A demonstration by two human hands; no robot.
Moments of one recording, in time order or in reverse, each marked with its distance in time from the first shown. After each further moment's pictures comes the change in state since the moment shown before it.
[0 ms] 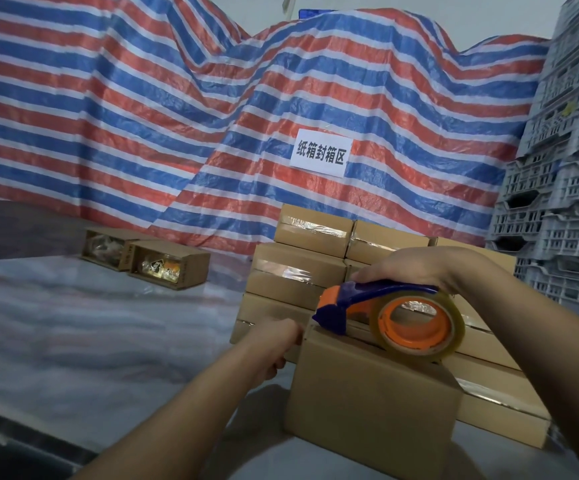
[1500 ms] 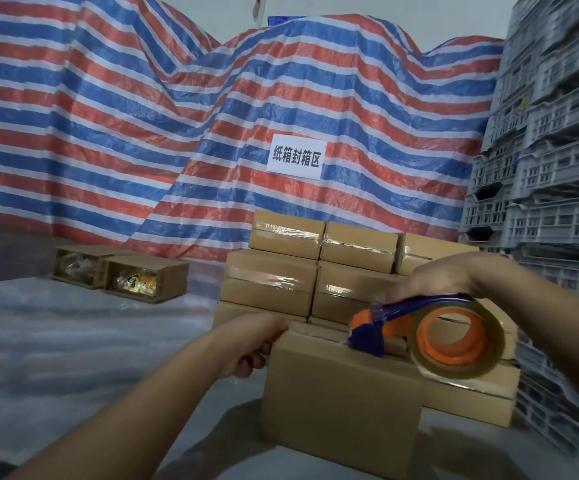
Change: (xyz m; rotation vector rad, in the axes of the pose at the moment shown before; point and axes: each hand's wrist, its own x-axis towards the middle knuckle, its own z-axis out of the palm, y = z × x) left_hand -0.008 0.024 -0.006 0.147 -0.210 -0.001; right_hand -0.026 0.073 -0.033 -0.070 -0.120 0.195
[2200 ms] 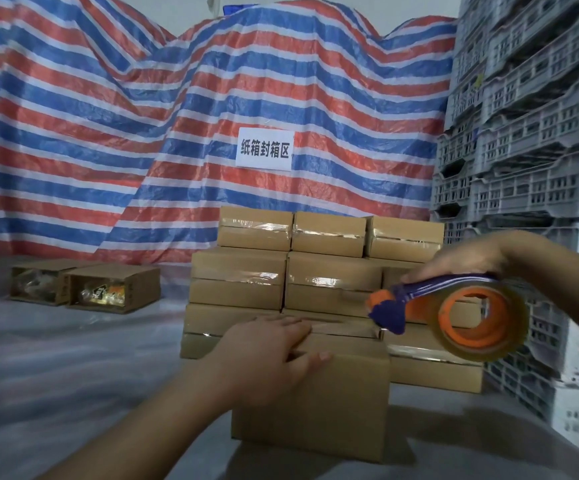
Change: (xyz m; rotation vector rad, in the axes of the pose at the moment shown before) left_hand -0.025 0.010 0.049 1.204 0.118 0.616; right_hand -0.015 0.080 -0.022 0.194 -0.111 -0.063
